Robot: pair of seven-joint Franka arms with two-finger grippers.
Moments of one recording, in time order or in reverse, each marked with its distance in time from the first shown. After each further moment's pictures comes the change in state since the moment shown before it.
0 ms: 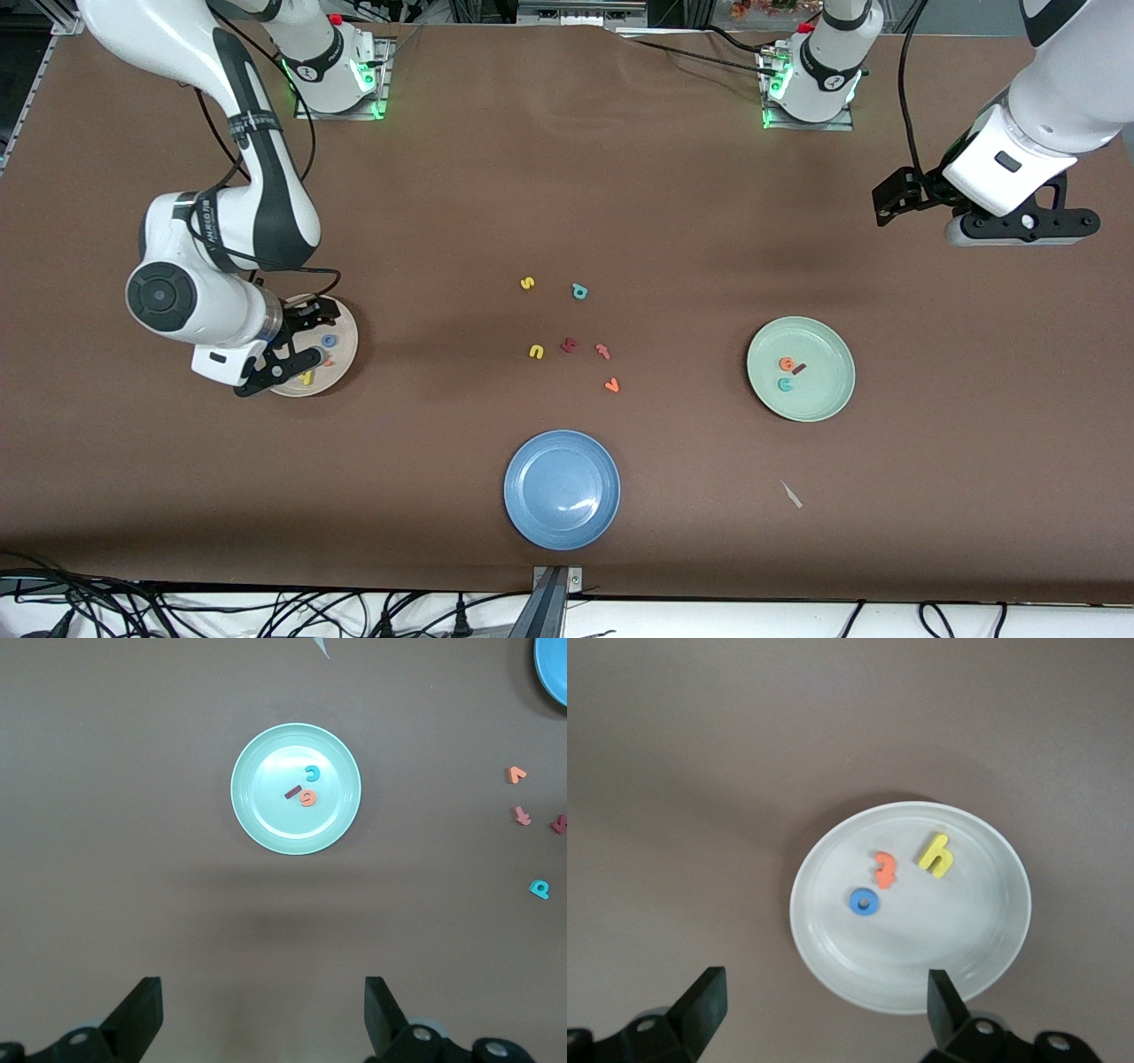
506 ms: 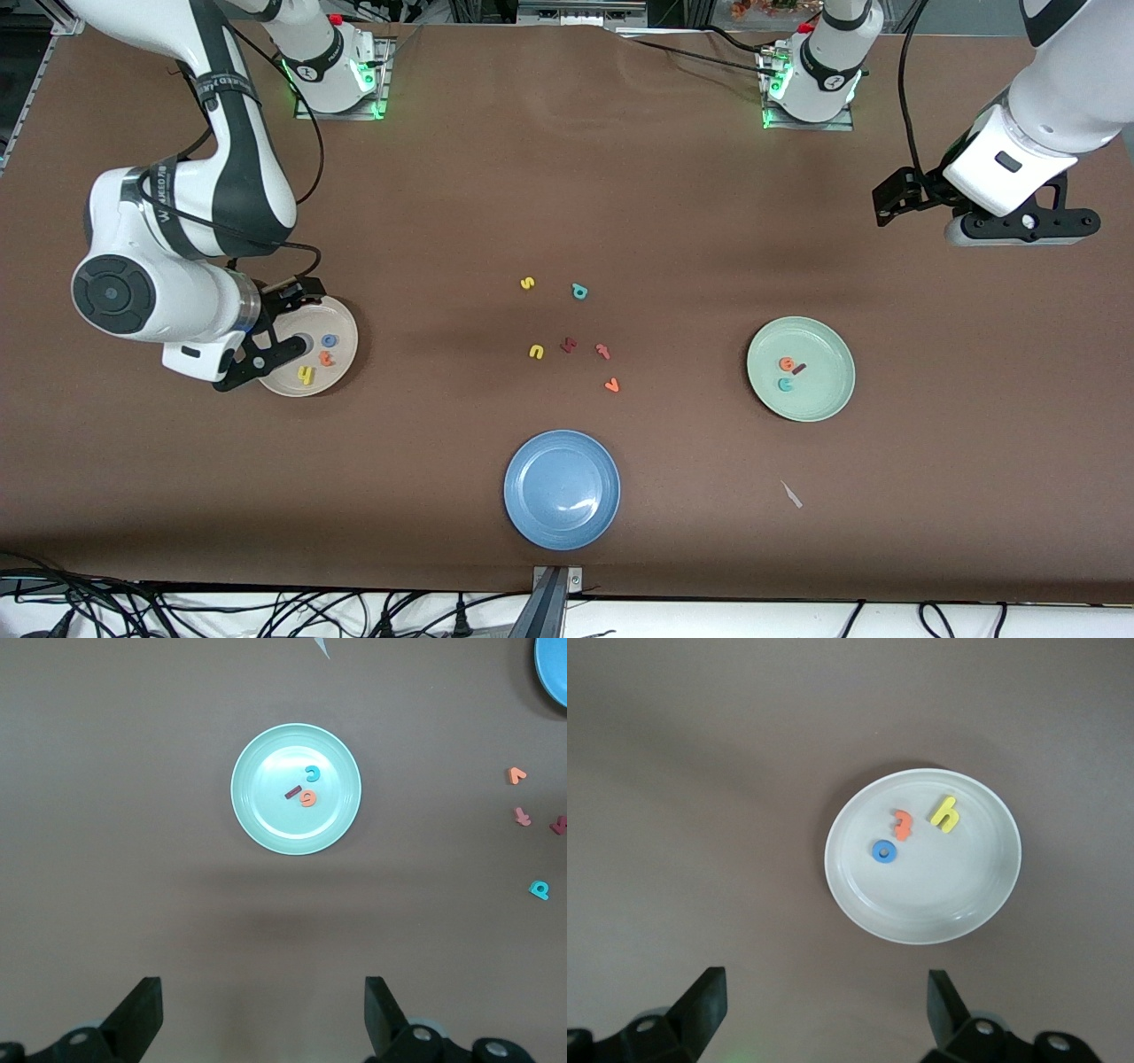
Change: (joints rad) left arm 0.000 0.001 0.000 0.001 0.000 0.000 -0.002; right arm 0.002 -0.001 0.000 0.196 0.000 -0.279 -0.007
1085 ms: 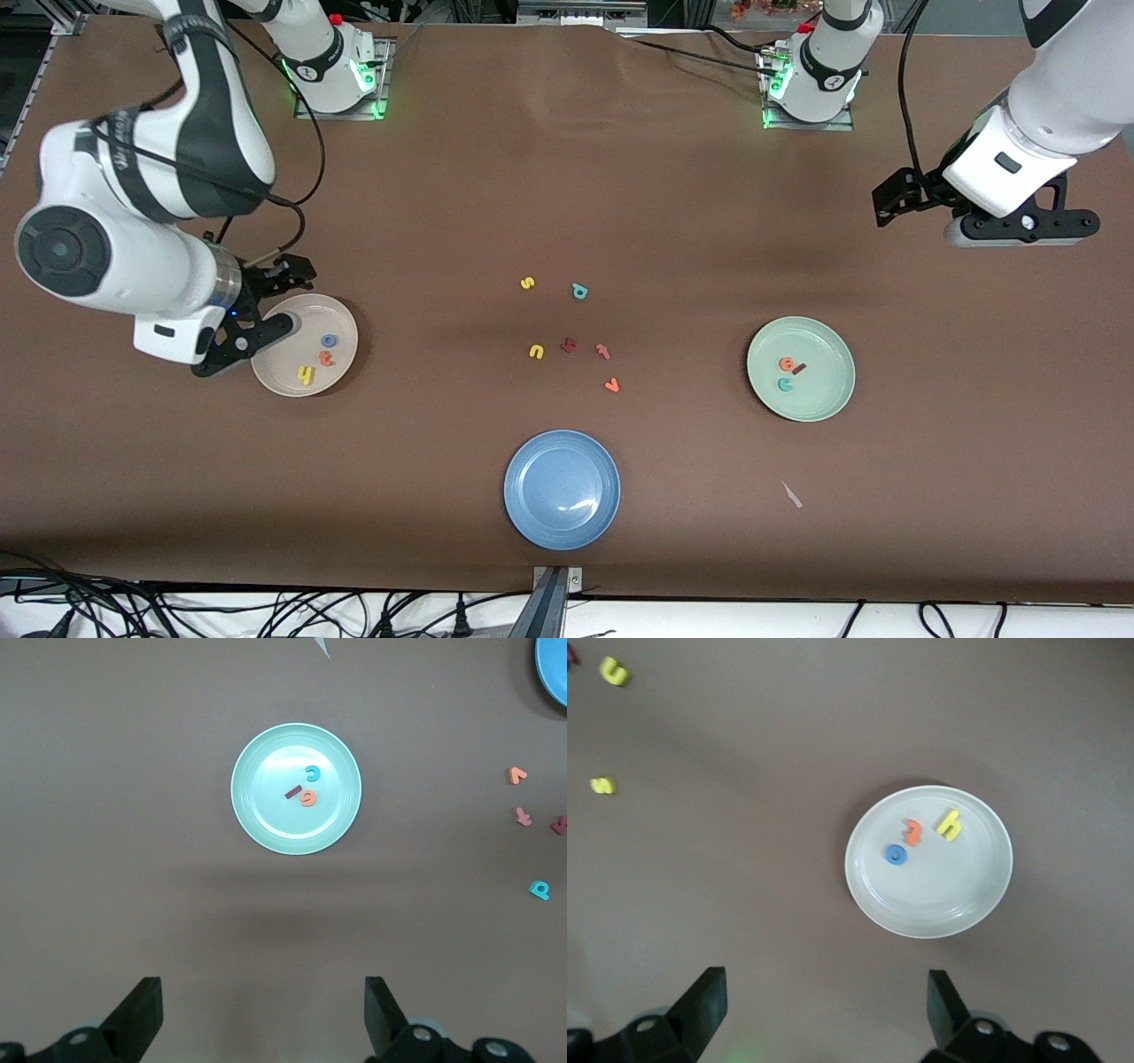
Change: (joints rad) left arm 0.000 0.001 0.000 0.000 0.000 0.000 0.000; right arm -0.124 -0.092 0.166 0.021 -0.030 -0.030 -0.004
